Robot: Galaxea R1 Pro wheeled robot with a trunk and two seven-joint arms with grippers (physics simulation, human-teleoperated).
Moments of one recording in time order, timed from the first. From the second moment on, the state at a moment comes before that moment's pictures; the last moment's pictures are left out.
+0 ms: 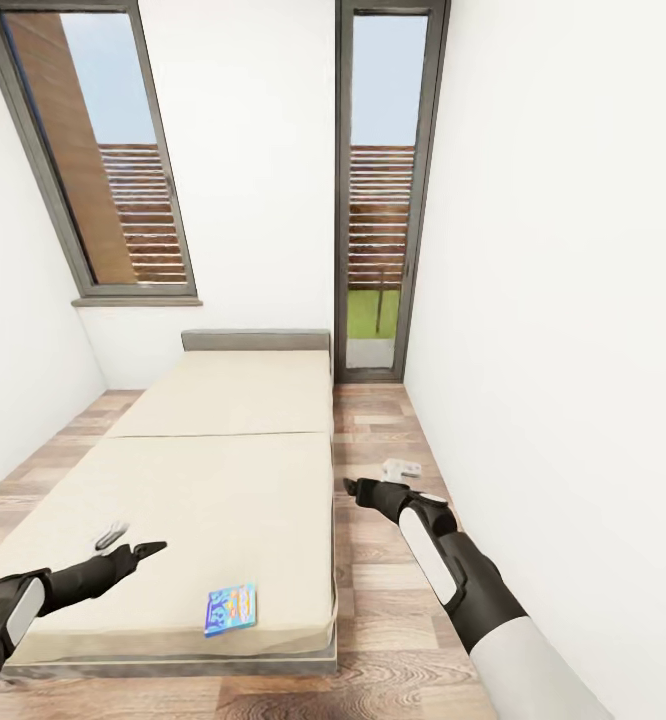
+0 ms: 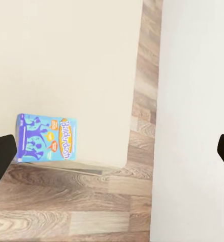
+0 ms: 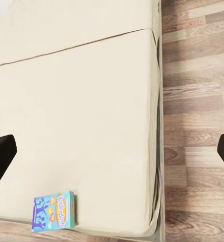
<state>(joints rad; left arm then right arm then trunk) -0.63 0.37 0.41 -0.46 0.15 0.59 -0.76 -0.62 0.10 0.27 -1.05 -0.48 0.54 -0.17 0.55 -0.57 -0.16</state>
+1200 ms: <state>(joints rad) -0.63 0.35 0.52 -0.44 0.15 0.58 -0.76 -0.62 0.11 0.27 -1.05 -0.48 0.55 -0.20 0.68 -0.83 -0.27</state>
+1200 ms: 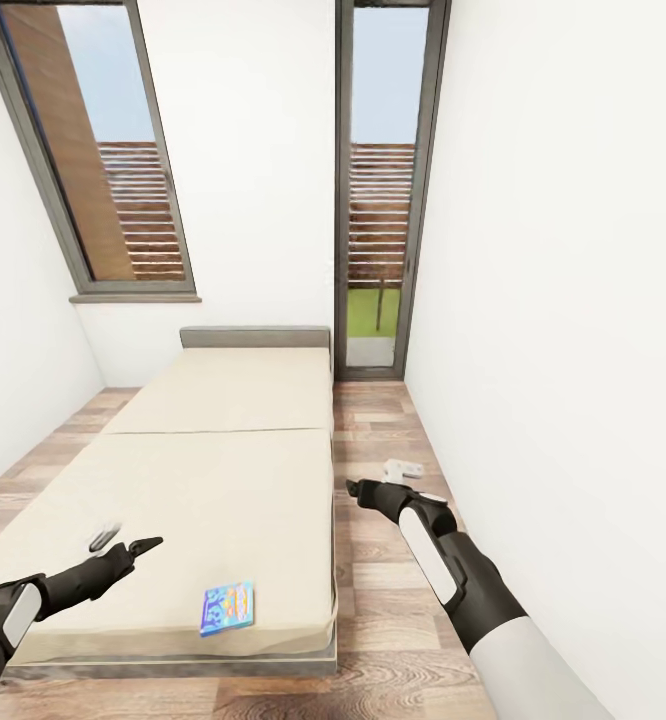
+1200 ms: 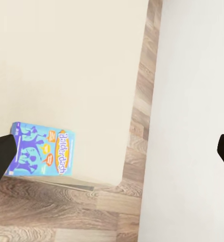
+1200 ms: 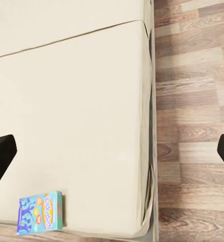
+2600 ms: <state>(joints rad) -0.63 0.32 0.51 -0.43 0.15 0.57 -0.82 -0.62 0.10 0.23 -1.03 -0.49 0.51 -0.20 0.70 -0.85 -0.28</state>
